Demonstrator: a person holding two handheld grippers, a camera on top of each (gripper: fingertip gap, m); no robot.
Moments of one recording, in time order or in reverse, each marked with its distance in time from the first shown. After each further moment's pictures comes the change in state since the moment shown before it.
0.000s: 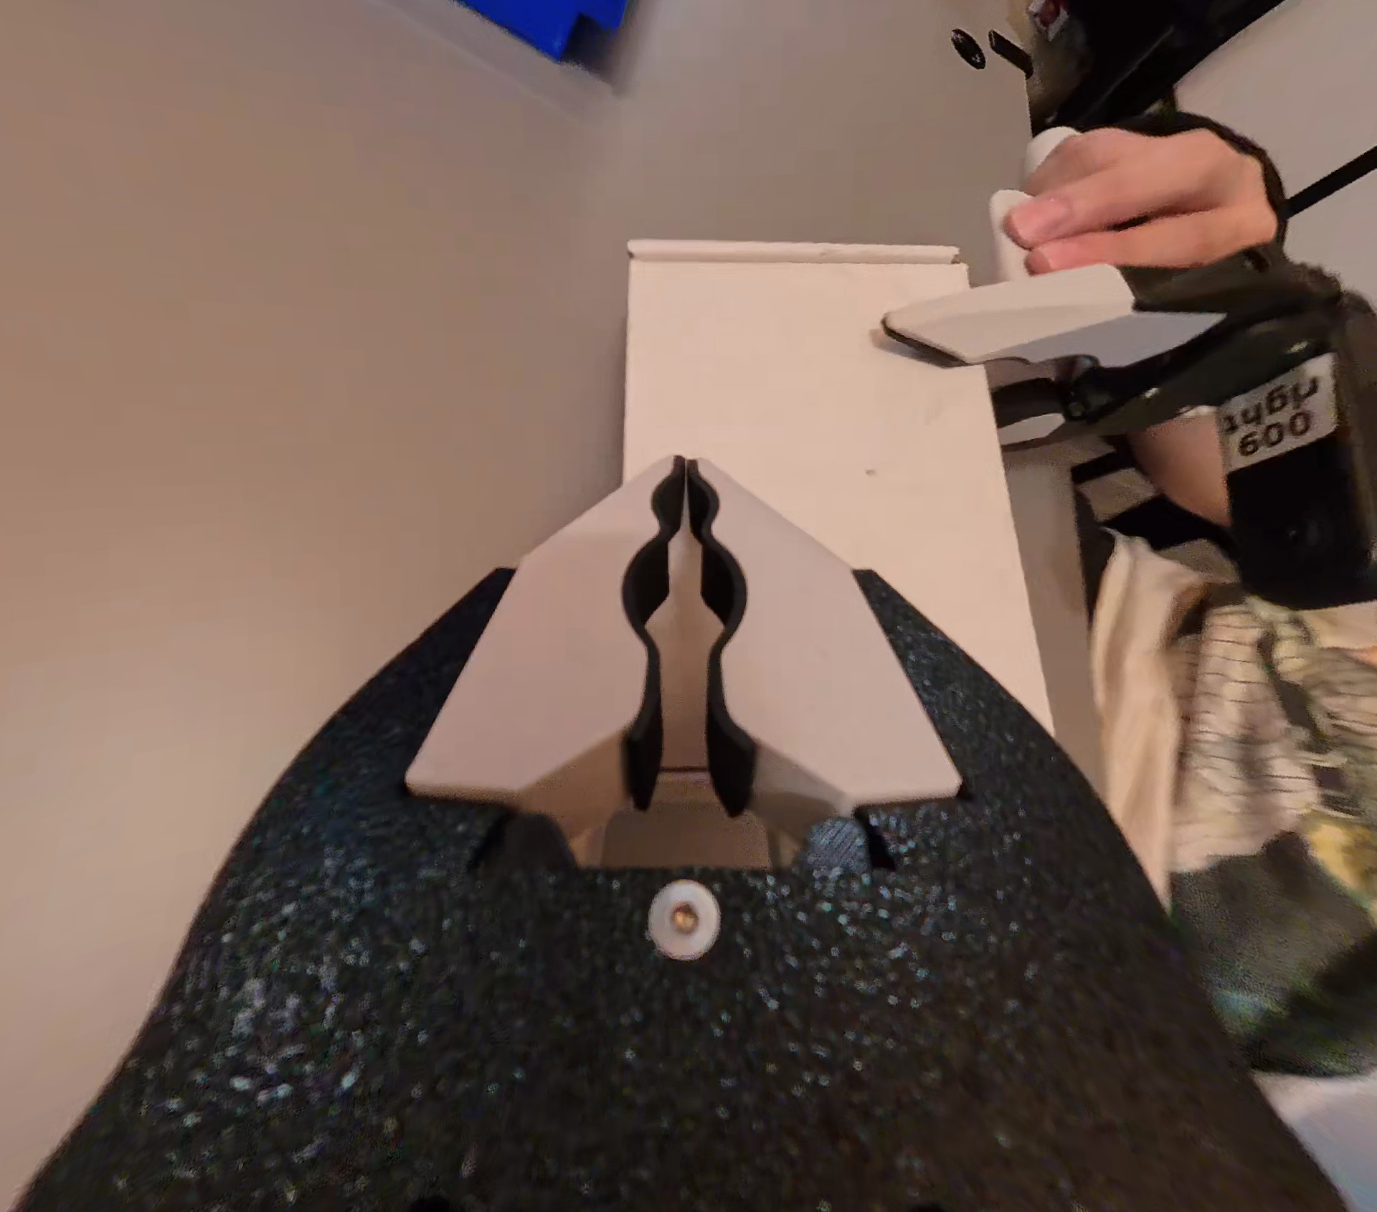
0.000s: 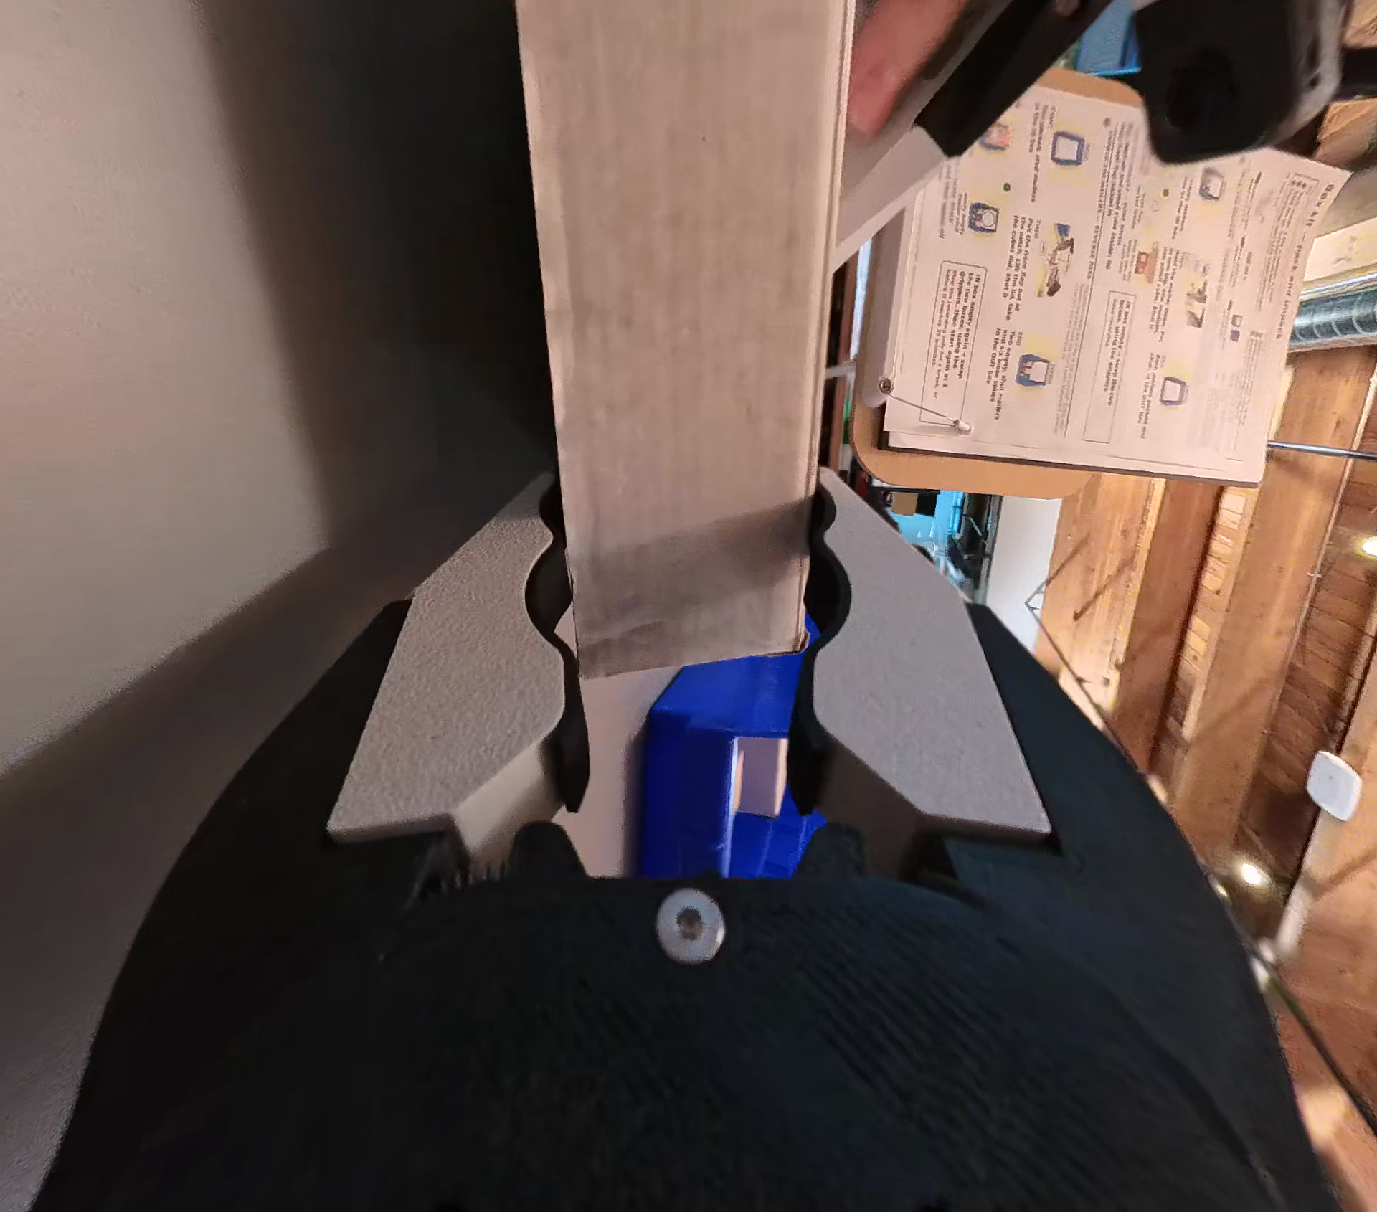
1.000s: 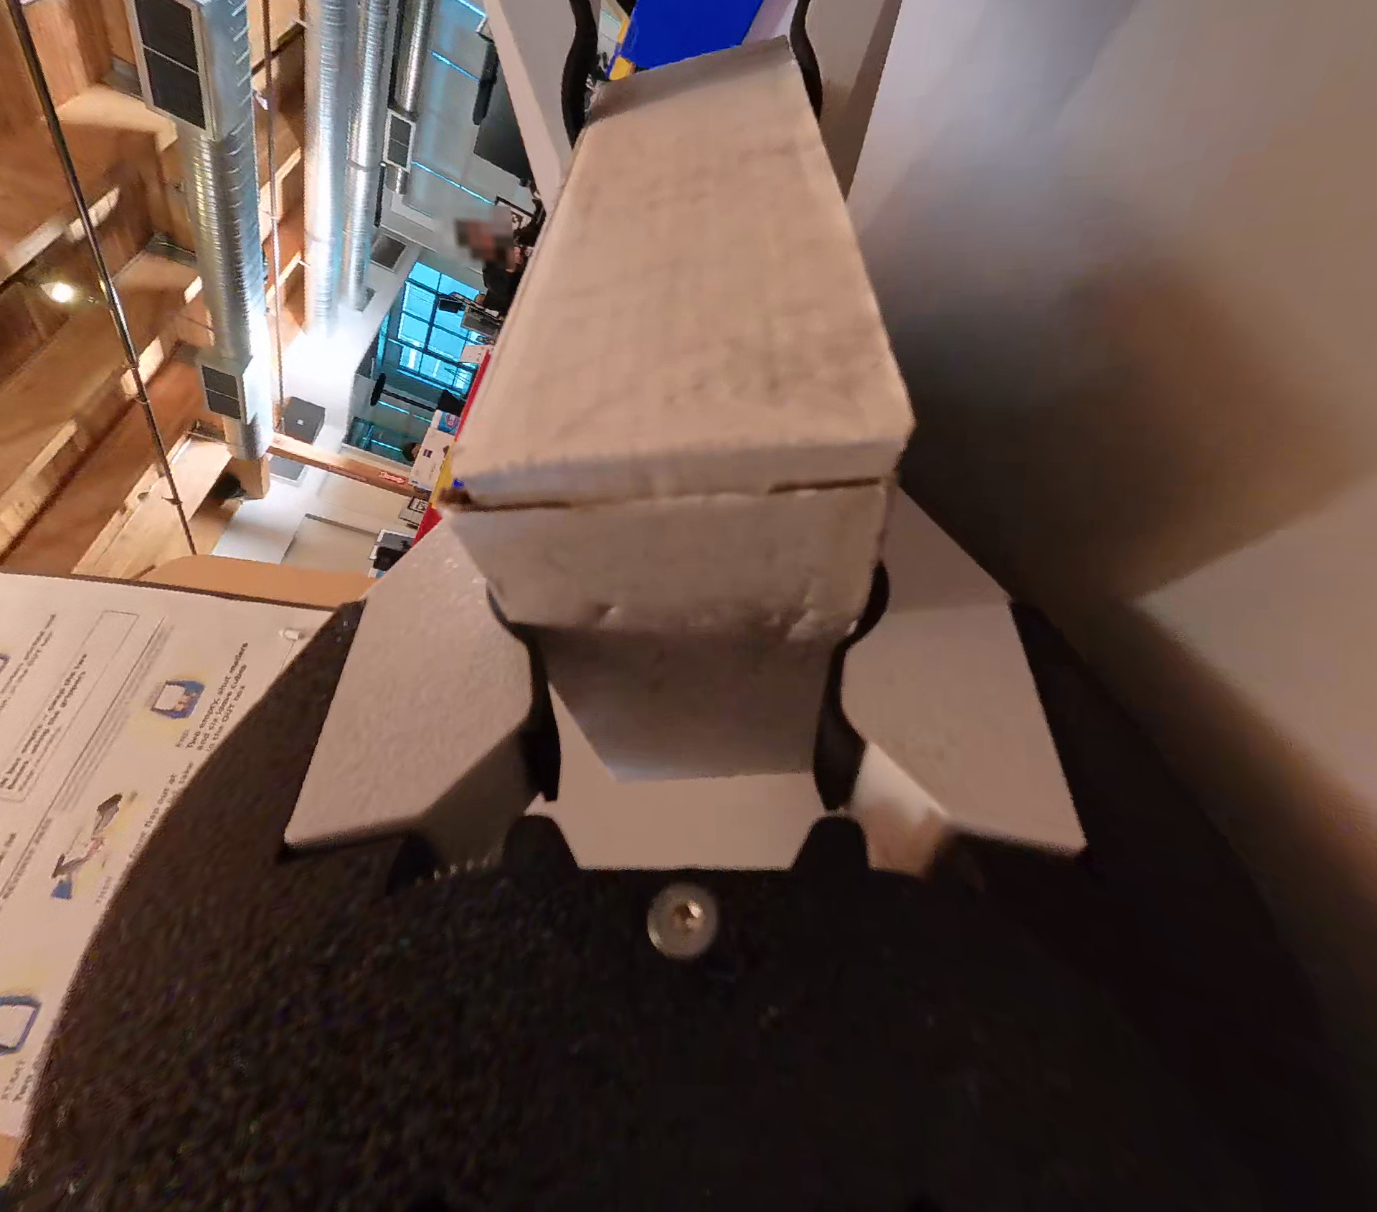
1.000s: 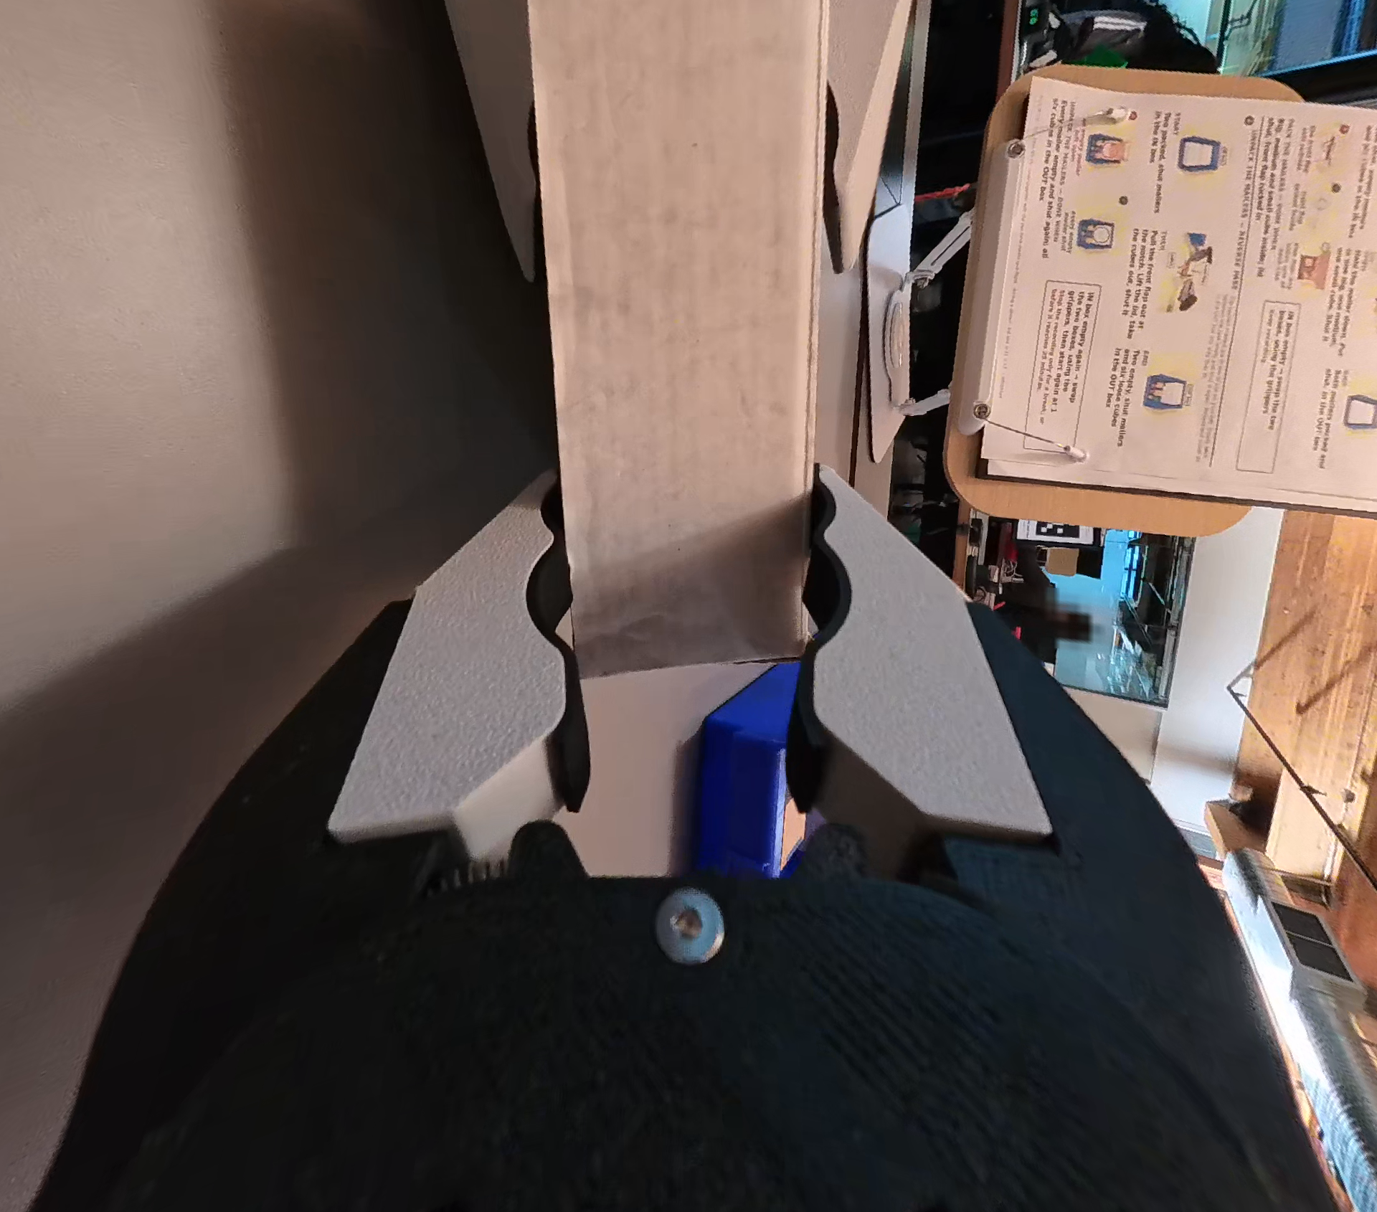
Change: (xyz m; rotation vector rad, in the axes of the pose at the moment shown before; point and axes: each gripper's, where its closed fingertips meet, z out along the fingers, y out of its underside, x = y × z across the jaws) left arm 0.035 0.023 0.012 0.331 -0.675 1.352; right arm 0.003 -0.001 -0.016 0.087 -0.201 0.096
